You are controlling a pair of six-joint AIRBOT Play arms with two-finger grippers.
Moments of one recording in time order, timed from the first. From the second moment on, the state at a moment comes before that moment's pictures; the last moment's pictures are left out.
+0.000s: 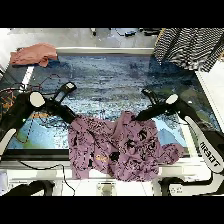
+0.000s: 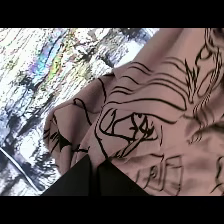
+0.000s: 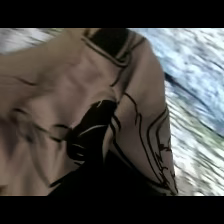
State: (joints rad) left arm -0.23 -1.22 1.12 1.24 -1.07 -0.86; right arm 0.00 -1.52 1.10 -0.88 1.14 0.65
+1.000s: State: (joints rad) left arm -0.32 -1.09 1.07 1.06 -1.14 -0.66; right arm 0.01 -0.83 1.07 -1.09 1.48 0.68
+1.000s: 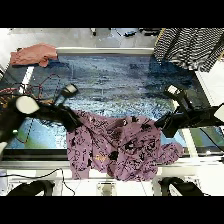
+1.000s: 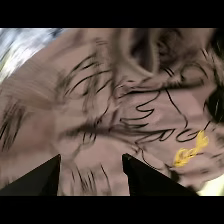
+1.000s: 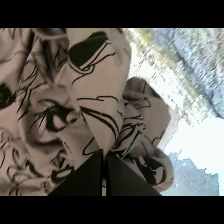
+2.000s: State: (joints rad) left arm -0.56 -1.49 1.06 0.99 -0.80 -0.06; right arm 0.01 -0.82 1.06 -1.07 1.40 0.69
